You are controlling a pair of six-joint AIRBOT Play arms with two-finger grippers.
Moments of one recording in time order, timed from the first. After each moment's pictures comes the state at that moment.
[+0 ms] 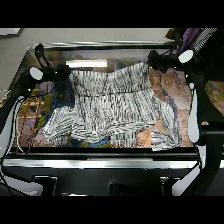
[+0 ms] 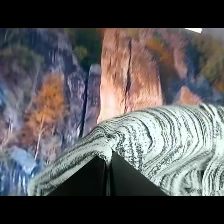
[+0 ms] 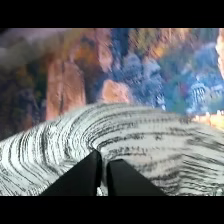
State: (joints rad) left arm -0.08 -1.72 1.60 1.12 -0.63 -1.61; right arm -0.01 -1.93 2.03 -0.92 0.93 1.67
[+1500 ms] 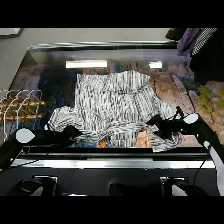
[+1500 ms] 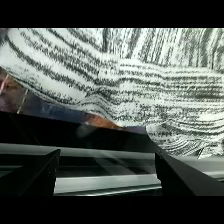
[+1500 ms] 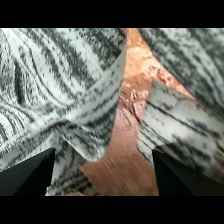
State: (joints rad) left arm -0.22 -0.85 0.53 0.90 -0.97 -1.99; right arm -0.10 -1.21 0.67 -0.86 0.91 1.74
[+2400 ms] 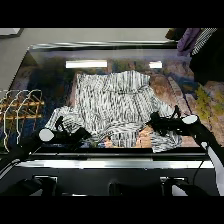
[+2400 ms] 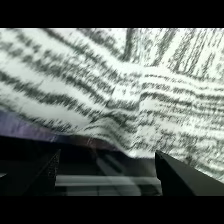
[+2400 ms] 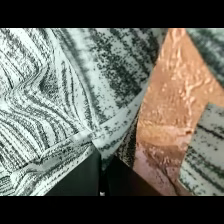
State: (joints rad) left arm -0.40 -1.08 0.52 0.86 -0.72 -2.06; right arm -0.09 -1.21 0.64 -0.68 0.86 1.64
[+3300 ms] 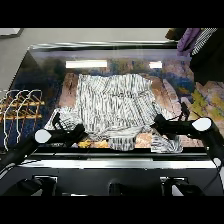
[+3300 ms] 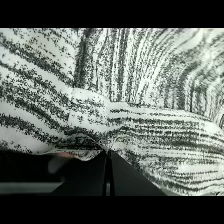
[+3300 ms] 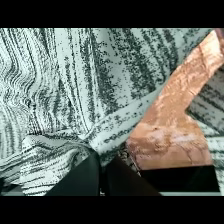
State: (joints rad) left arm -0.40 -0.97 0.53 0.88 -0.71 -2.09; right arm -0.09 -0.92 0.64 -0.91 1.04 1.77
